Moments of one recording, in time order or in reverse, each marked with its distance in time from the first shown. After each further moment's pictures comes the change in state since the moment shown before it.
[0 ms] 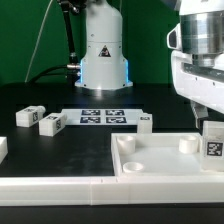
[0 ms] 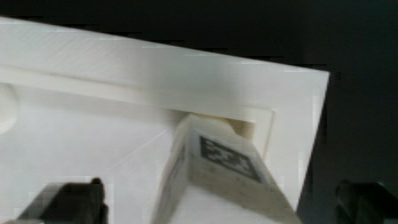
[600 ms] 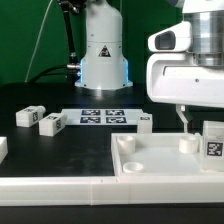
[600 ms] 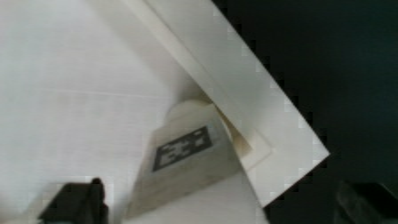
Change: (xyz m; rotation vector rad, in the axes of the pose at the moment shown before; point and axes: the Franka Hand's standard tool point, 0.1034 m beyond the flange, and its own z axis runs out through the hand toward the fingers) arm 0.000 -0.001 -0.002 -0.038 -0.006 -0.693
